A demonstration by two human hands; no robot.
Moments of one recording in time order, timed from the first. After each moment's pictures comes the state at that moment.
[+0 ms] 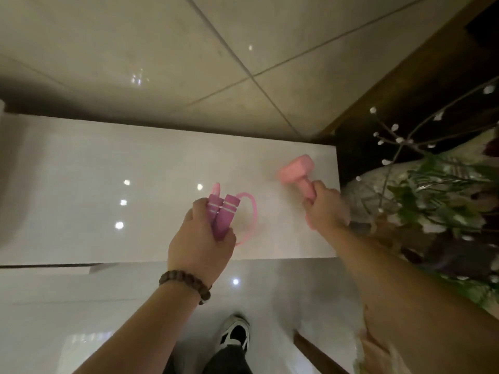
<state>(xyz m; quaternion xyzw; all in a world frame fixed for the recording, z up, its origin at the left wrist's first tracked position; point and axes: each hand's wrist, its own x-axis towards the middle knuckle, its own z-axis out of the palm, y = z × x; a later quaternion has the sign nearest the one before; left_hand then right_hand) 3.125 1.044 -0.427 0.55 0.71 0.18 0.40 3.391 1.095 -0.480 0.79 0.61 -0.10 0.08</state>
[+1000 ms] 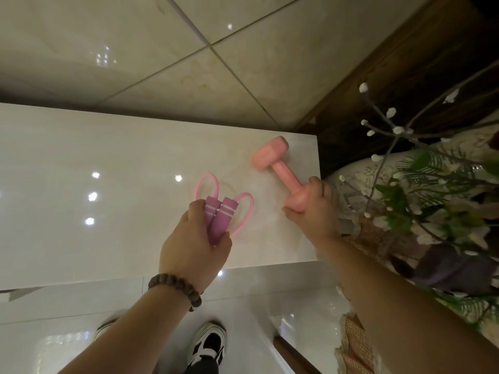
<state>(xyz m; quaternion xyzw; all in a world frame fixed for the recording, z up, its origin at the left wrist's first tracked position) 3.188 1.061 -0.469 0.58 0.68 0.16 0.42 3.448 1.088 -0.530 0.81 0.56 -0.16 -0.03</state>
